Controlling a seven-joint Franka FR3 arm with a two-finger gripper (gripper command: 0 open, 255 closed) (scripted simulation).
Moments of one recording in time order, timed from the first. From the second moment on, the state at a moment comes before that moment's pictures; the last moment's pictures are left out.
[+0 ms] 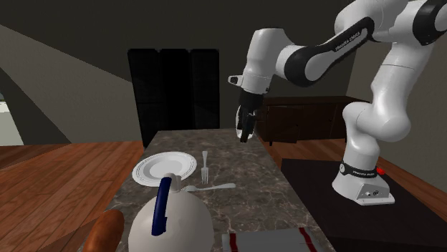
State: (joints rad) arm 0.07 -0.24 0.21 -2.31 -0.09 2.25 0.18
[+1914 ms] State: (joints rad) arm 0.17 0.40 0.25 -1.94 -0.40 2.47 0.53
